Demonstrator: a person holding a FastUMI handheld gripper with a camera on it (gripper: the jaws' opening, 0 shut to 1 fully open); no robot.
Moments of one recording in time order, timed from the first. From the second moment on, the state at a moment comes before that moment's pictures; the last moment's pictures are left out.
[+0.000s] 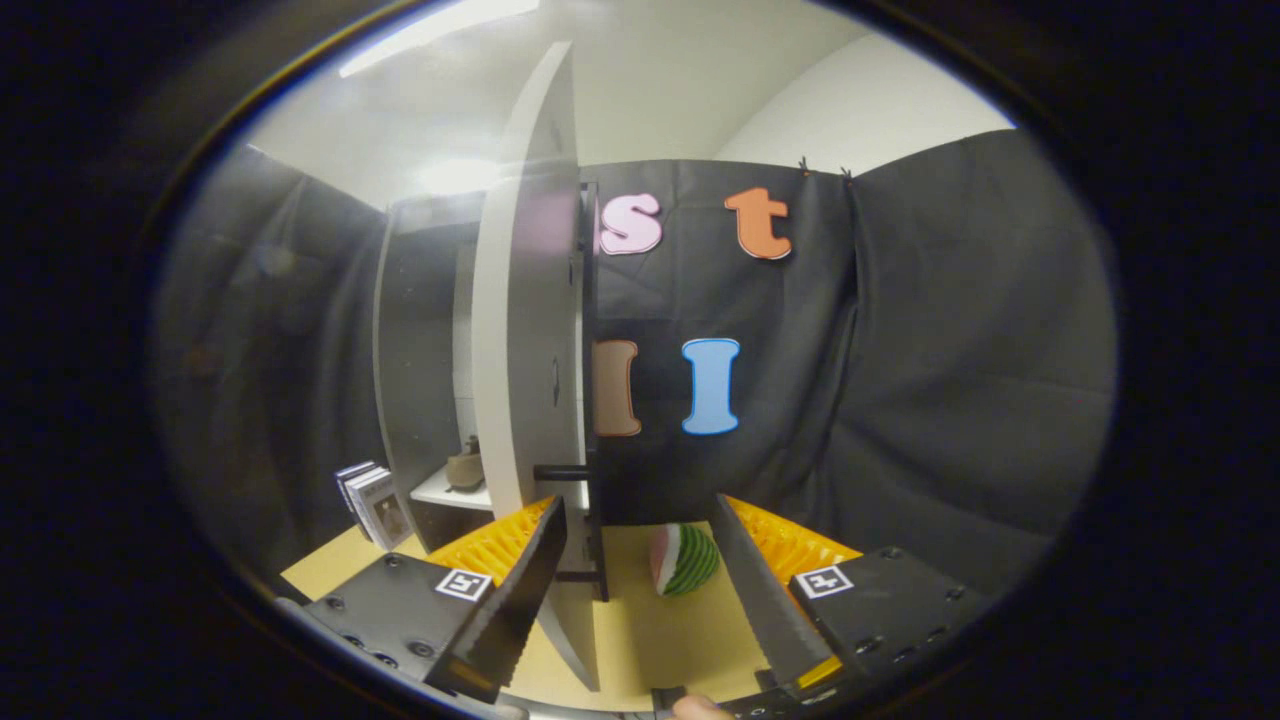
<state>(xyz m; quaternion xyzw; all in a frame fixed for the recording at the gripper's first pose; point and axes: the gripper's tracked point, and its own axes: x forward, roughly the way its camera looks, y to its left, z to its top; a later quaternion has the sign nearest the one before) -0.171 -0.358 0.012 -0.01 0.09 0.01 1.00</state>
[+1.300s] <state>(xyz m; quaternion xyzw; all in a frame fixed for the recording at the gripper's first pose) -0.151 -0.203 -0.015 0.00 0.12 0.21 0.97</state>
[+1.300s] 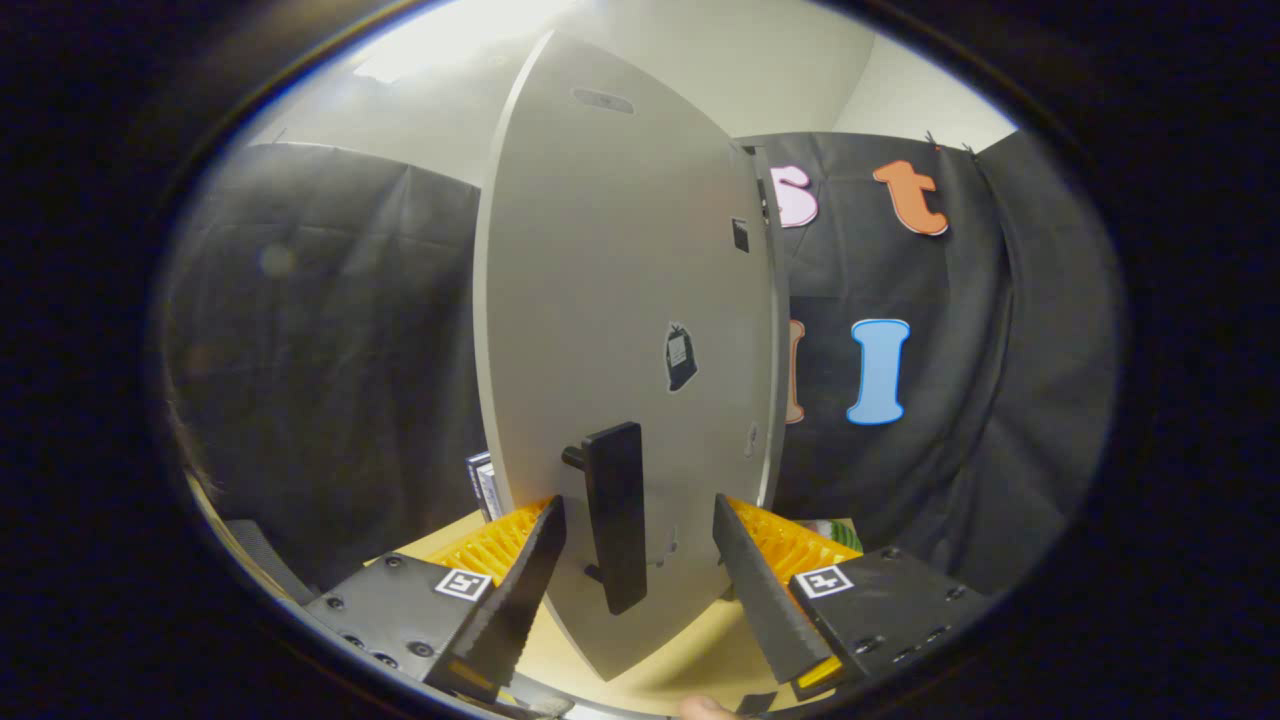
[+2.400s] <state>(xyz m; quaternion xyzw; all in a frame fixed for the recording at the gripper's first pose) -0.115 -0.136 -0.039 0.00 0.13 0.27 0.95</state>
